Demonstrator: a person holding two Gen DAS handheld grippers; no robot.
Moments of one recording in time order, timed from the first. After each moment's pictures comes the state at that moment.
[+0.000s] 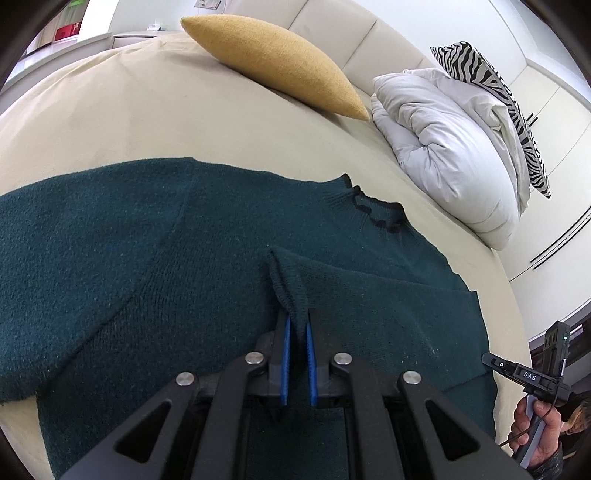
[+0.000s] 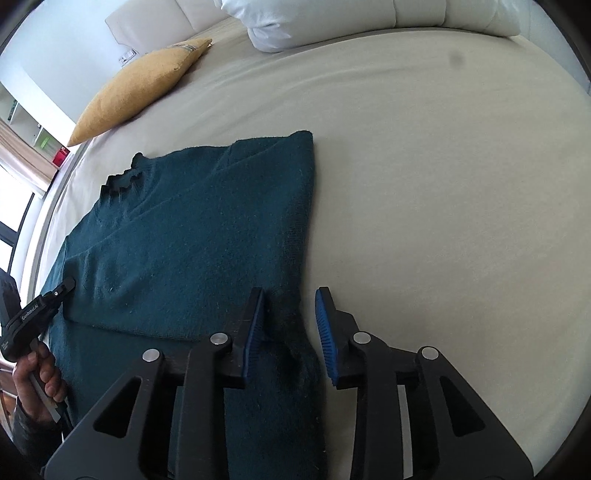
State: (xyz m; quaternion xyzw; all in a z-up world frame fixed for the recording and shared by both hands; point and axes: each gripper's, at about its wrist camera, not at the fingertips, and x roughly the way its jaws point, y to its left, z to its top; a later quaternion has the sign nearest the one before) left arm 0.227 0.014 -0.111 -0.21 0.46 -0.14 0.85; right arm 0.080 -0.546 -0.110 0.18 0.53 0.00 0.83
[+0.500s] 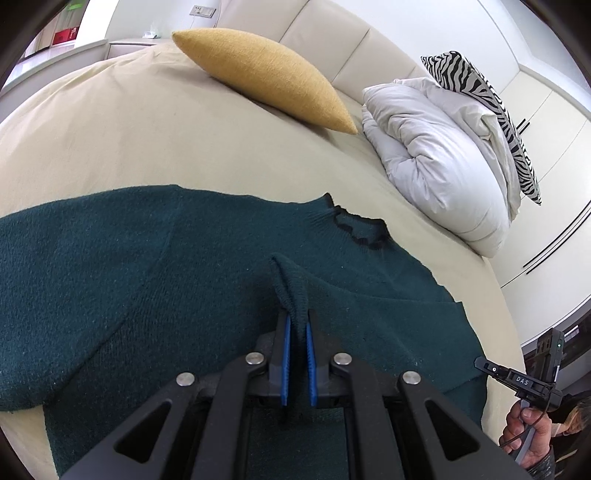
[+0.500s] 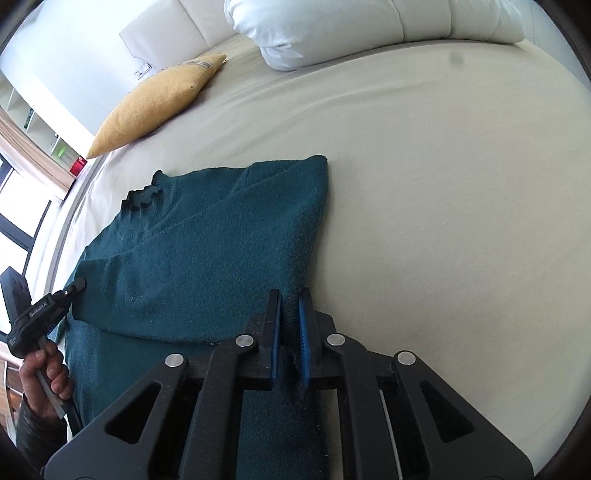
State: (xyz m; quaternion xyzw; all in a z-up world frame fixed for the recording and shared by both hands) left arm 0.230 0.008 -0.095 -0.21 0.44 -0.14 0.86; right arm 0.075 -0.558 -0.099 0.20 0.50 0.02 0.84
